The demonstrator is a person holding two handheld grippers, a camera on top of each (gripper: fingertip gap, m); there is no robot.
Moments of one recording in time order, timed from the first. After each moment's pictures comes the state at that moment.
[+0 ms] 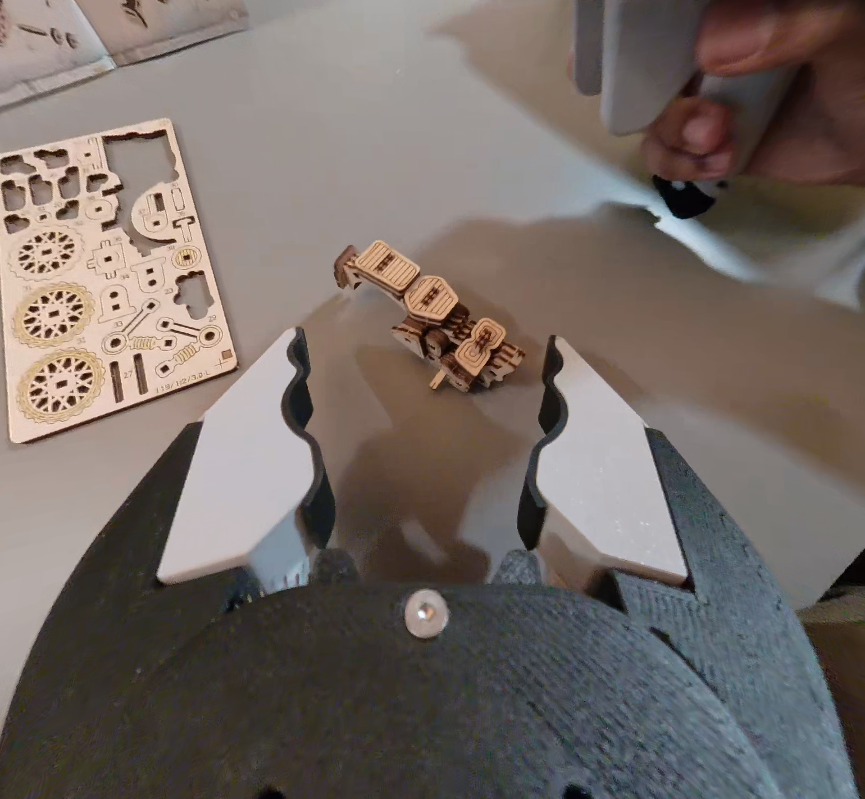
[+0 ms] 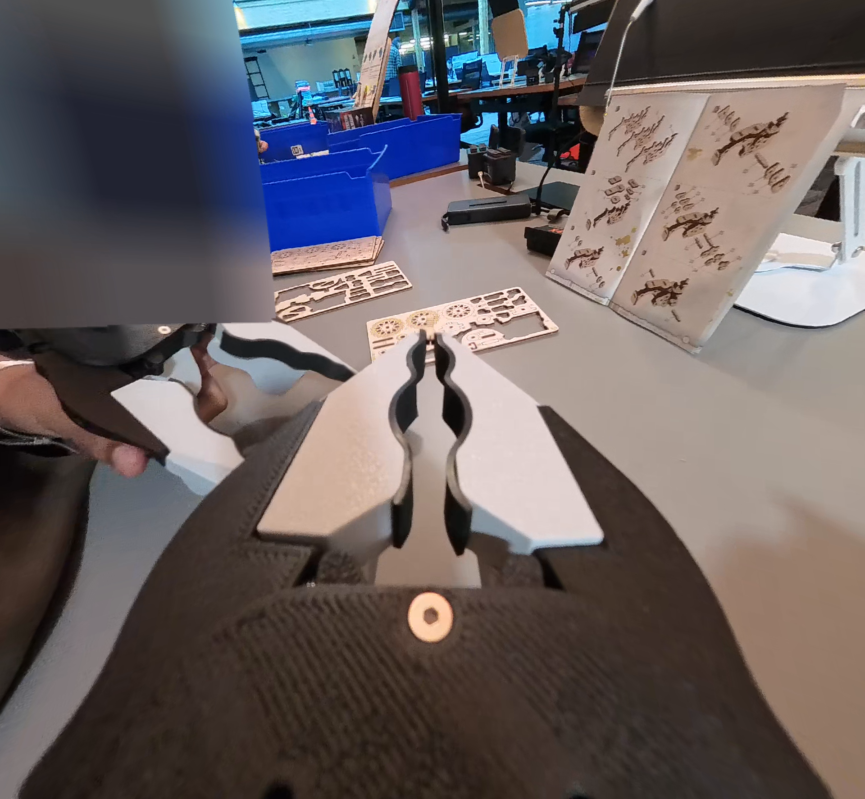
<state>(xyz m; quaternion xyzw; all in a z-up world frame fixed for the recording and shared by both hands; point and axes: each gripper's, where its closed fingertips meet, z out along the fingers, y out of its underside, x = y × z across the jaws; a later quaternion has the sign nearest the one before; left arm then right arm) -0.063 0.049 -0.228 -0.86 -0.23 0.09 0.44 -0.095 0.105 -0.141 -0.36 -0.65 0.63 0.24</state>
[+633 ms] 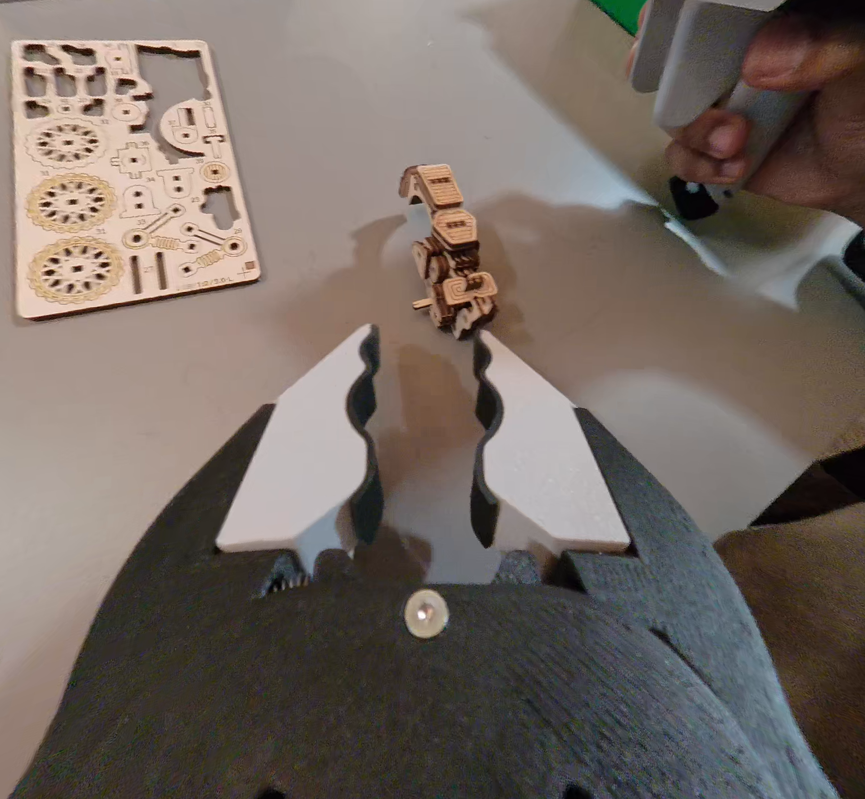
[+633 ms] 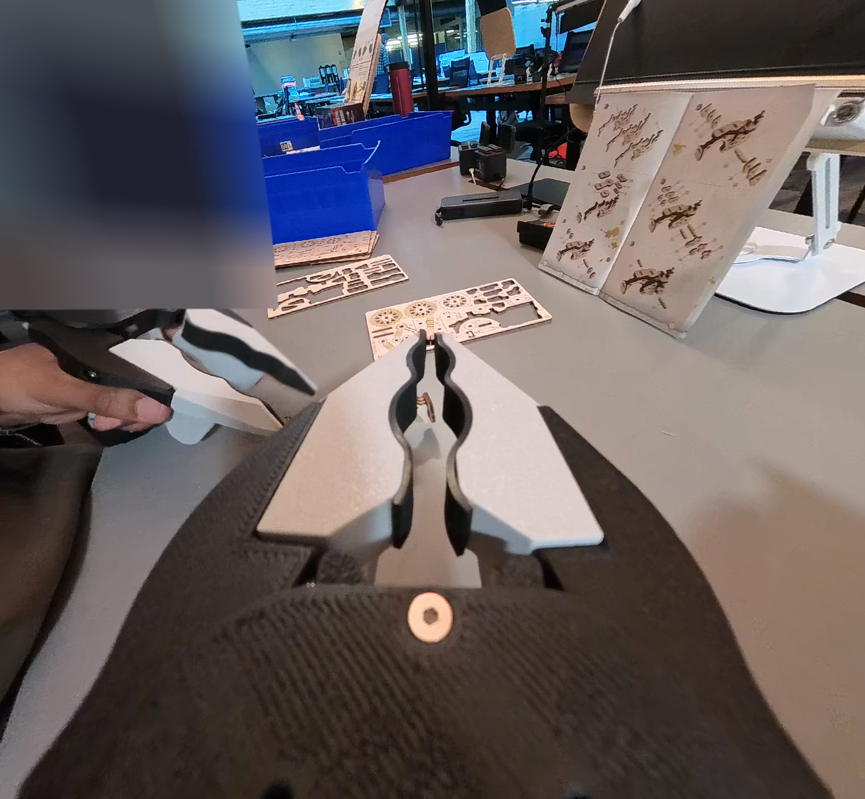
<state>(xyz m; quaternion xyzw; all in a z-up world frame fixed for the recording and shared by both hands) -0.051 0.015 -0.226 -0.84 -0.29 0.05 0.45 -0.082 0.111 -0.142 -0.36 -0.64 0.62 0.25</state>
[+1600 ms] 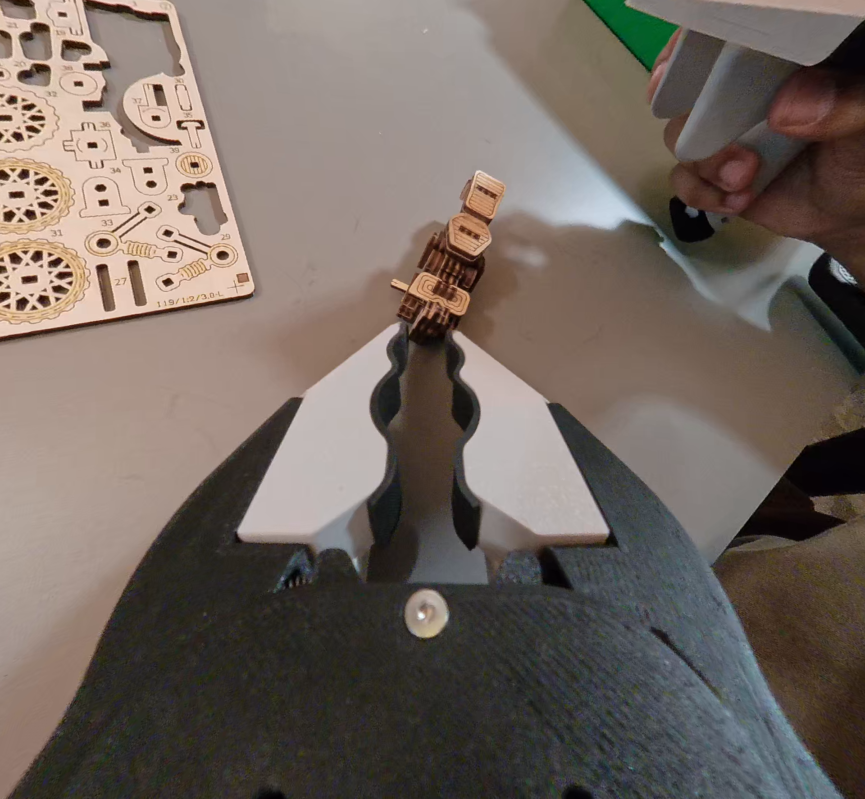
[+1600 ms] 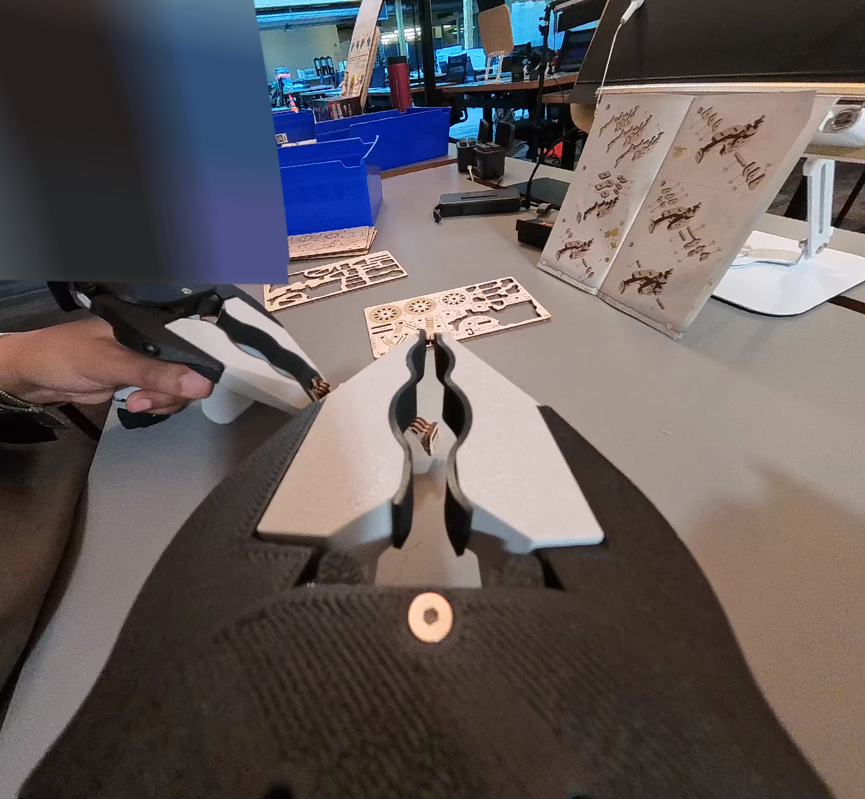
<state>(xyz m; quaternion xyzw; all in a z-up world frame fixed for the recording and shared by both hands) -0.063 0.024 -0.232 -0.84 -0.29 -0.01 0.45 -0.079 0.110 -0.143 -0.36 -0.65 0.62 0.26</state>
